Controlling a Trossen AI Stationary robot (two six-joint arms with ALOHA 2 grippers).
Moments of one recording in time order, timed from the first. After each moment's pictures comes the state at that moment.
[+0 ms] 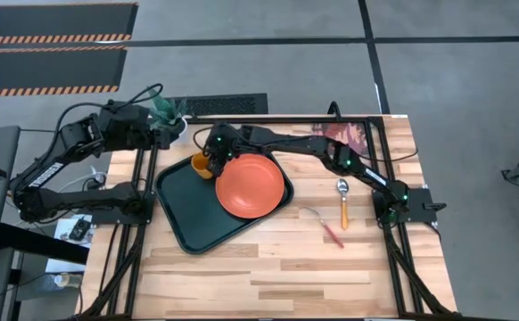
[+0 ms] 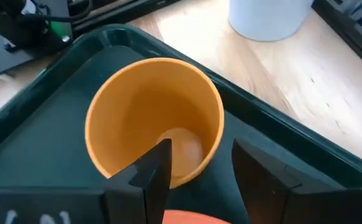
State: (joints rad) left arm 0.54 0.80 1.22 -1.09 -0.06 -0.78; right arm -0.26 2.52 2.36 -0.57 -0.05 0.19
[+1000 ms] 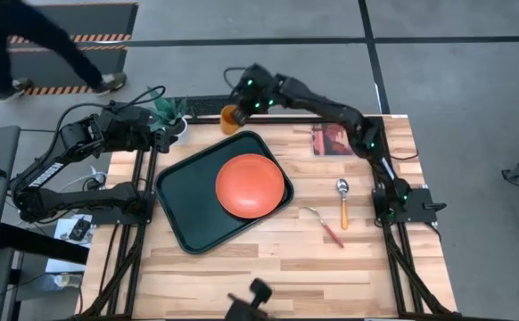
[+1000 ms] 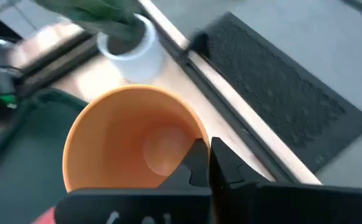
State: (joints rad) left arm 0.54 0.80 1.22 -1.12 -0.06 -0.71; right arm -0.51 2.29 2.36 -0.81 -0.09 0.18
